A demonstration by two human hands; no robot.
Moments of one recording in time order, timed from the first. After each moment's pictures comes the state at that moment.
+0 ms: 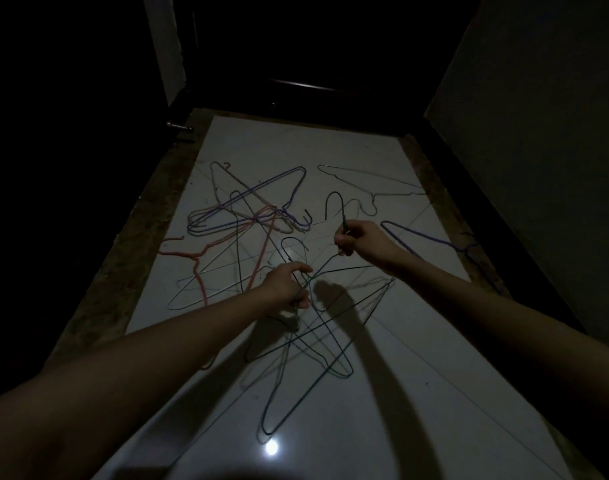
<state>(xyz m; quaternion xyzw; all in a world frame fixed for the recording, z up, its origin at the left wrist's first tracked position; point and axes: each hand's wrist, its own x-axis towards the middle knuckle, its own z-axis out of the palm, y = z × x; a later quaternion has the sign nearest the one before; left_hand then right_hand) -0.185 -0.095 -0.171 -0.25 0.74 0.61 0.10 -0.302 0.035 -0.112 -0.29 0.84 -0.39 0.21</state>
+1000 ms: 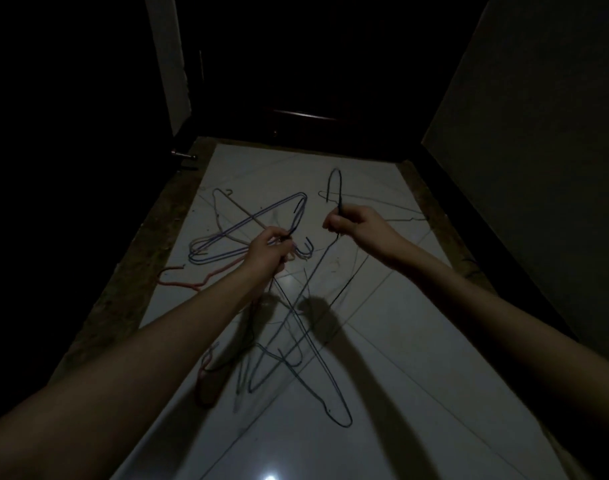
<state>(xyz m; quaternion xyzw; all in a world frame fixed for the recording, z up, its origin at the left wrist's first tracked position) -0.225 -0.144 -0.122 -0.25 0.62 0.73 -0.12 -0.307 0.004 -0.048 -0.36 0.83 -0.40 0.14</state>
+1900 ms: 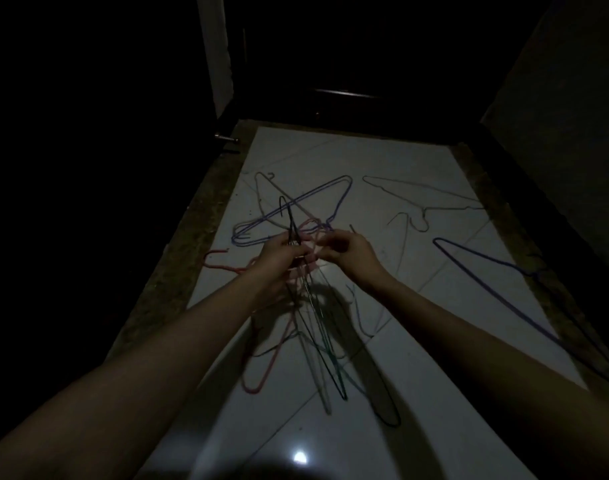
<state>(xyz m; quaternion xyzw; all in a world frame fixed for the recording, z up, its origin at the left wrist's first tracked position) -0.194 -0.178 -0.141 -0.31 0.54 0.78 -0.08 -0.283 -0.069 -0.154 -0.29 0.81 -0.48 0.17</state>
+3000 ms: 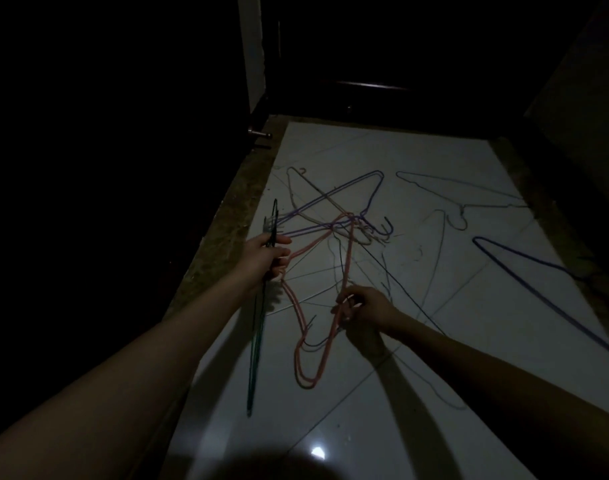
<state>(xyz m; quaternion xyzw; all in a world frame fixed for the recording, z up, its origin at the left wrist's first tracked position) -0.133 -0.239 -0.144 -0.38 0.61 0.69 -0.12 -0.247 -0.058 -0.229 -0.29 0.81 -0.37 0.35</state>
